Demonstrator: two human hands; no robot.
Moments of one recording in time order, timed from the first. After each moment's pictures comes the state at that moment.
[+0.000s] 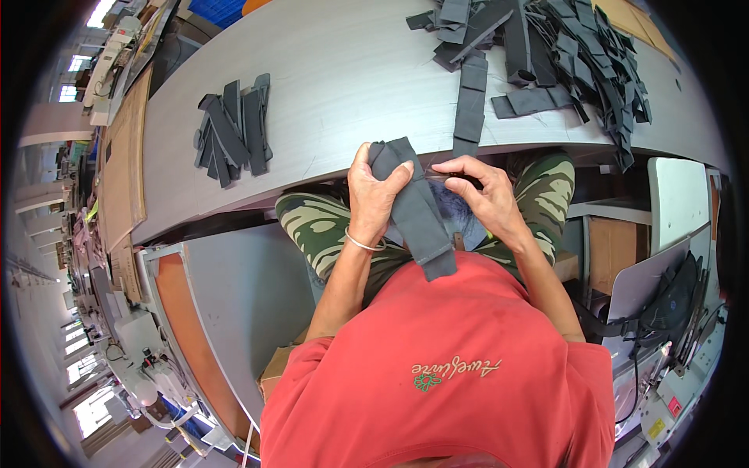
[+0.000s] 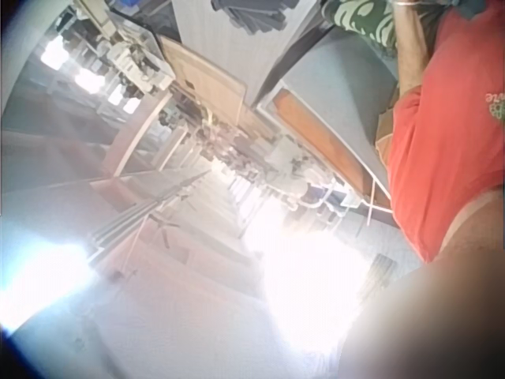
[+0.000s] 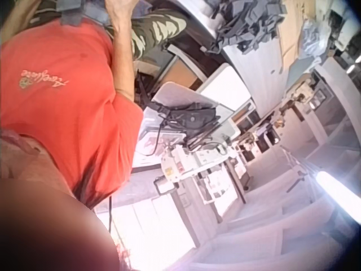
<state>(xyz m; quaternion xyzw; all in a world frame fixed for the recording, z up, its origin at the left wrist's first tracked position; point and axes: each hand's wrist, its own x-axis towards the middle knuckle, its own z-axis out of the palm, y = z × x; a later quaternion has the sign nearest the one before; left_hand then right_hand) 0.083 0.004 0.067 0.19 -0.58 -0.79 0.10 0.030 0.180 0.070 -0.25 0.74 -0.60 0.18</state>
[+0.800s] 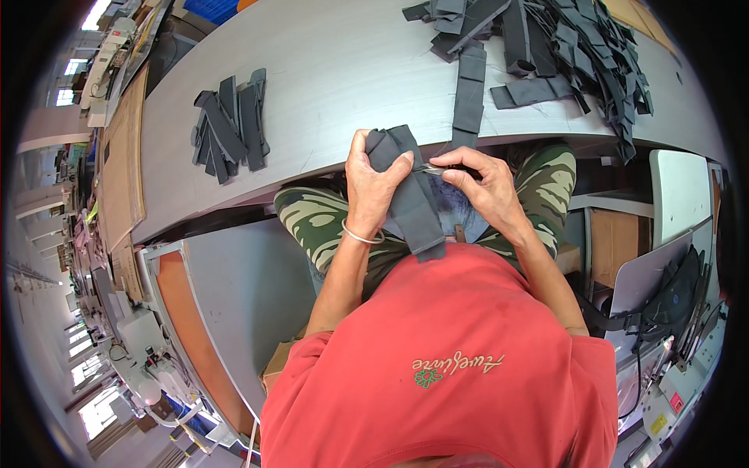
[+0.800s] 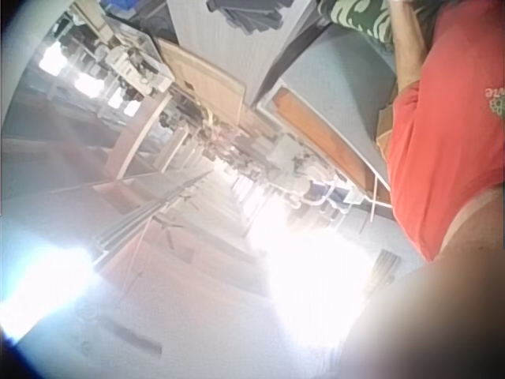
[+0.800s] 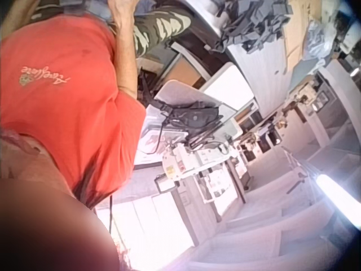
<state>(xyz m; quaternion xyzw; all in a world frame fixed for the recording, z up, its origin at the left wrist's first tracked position) 0.080 0.004 0.069 0.18 -0.62 -0.75 0.11 0.033 0.177 0.071 -0.22 0.75 -0.60 0.17</state>
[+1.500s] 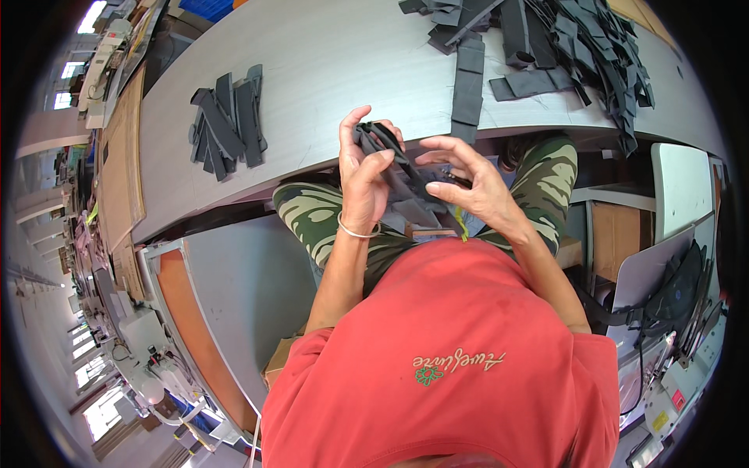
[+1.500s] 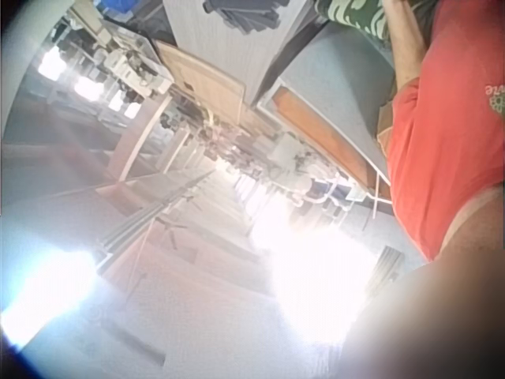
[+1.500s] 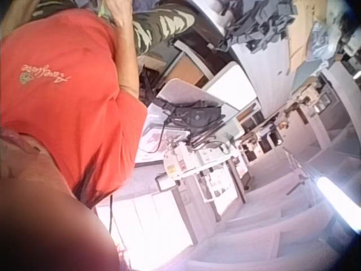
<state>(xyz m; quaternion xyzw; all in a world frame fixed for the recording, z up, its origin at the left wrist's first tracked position) 0.082 -0.003 0.059 0.09 -0.46 -0.87 0.12 0.039 0.173 0.071 -0.21 0.62 -0.69 0.32</state>
